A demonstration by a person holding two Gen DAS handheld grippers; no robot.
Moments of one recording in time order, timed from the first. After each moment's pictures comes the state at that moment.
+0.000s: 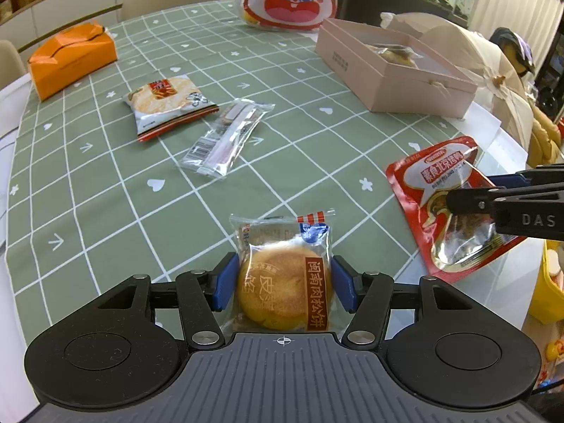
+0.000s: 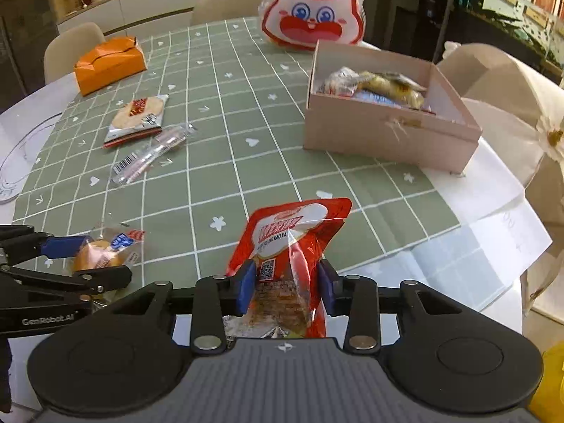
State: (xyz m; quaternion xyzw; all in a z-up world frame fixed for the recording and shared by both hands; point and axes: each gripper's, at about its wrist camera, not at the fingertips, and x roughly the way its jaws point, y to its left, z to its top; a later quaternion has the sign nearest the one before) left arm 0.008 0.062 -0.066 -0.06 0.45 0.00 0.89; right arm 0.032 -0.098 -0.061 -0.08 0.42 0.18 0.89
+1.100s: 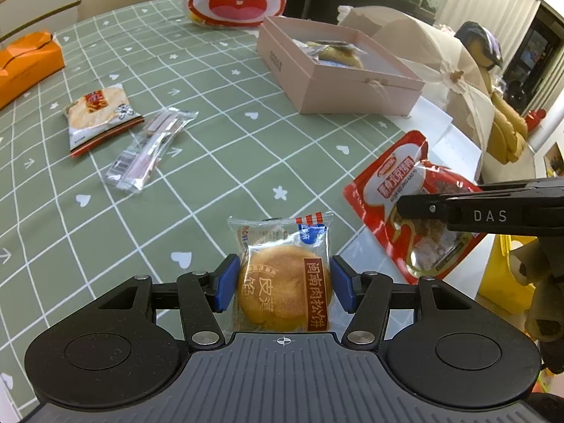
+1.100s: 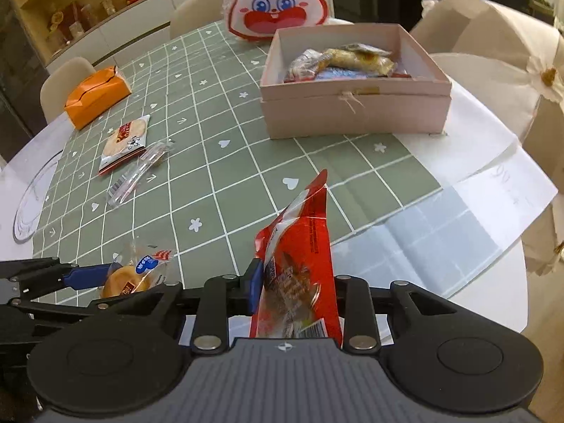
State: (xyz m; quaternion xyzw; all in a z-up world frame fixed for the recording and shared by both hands) left arm 0.020 0.018 -0.049 -0.07 0.47 -0.07 0.88; right arm 0.046 -0.145 -0.063 0.00 0.45 0.19 0.87
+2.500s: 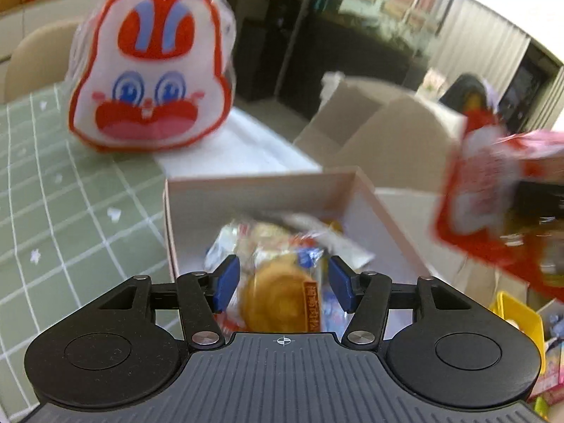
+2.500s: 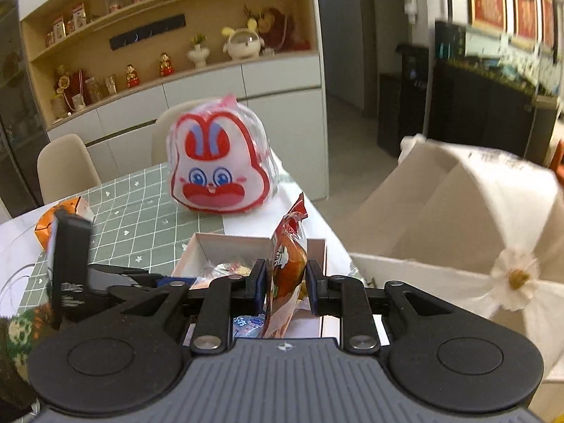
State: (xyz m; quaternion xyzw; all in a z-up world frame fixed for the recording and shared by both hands) left arm 0.312 -0.041 -0.026 -0.10 0.38 -0.10 0.91; right arm 0.268 -0.245 0.045 0.01 0.33 0.22 0.92
